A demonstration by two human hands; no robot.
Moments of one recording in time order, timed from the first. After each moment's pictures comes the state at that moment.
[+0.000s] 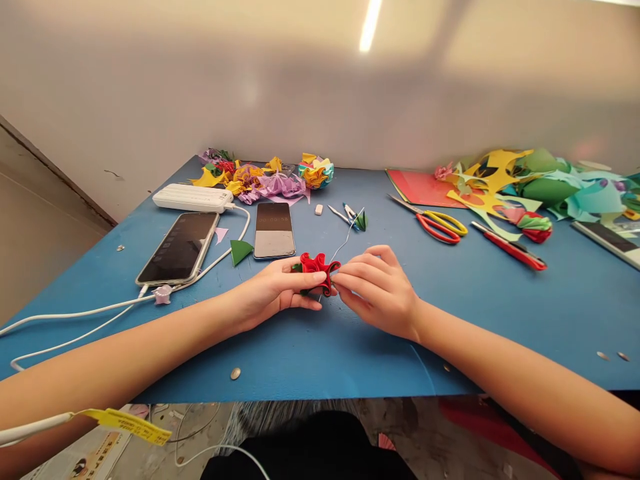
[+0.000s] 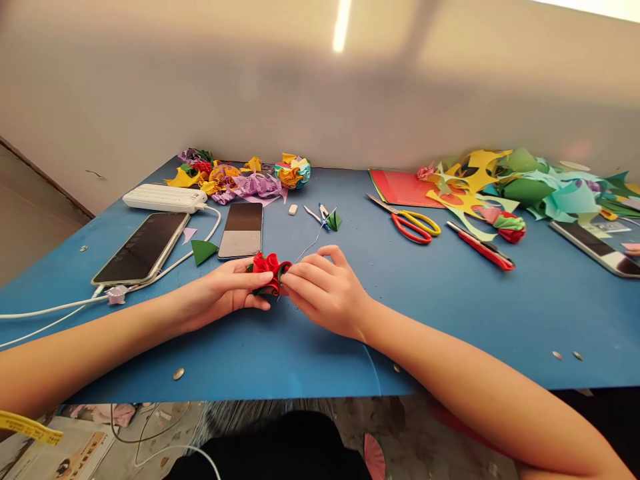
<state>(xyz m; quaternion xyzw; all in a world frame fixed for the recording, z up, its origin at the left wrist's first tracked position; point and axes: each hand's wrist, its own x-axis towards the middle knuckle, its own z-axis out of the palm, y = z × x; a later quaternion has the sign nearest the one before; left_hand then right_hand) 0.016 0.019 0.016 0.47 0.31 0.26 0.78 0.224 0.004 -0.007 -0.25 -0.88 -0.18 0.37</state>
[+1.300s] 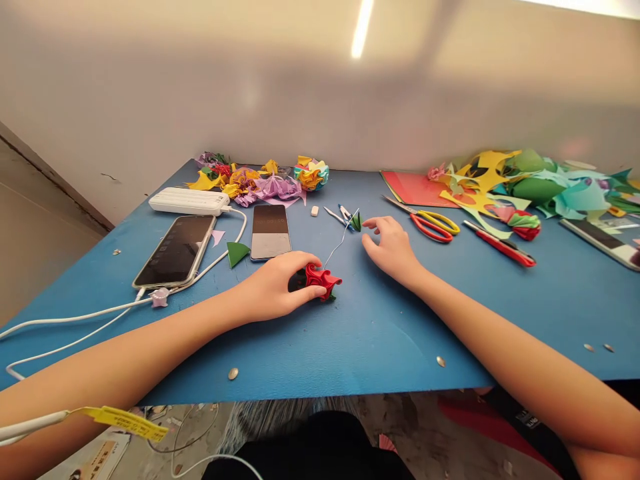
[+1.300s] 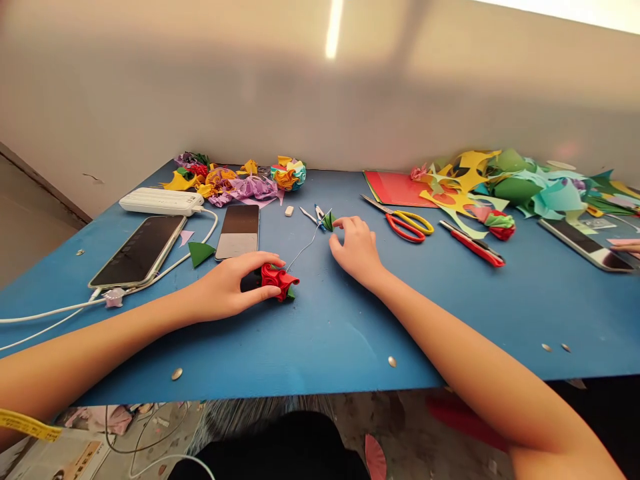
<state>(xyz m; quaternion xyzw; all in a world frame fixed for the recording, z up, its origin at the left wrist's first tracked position) 0.012 0.033 0.005 0.87 0.33 0.21 0.28 0.273 0.070 -0.030 -0.65 -0.69 0.00 0.33</state>
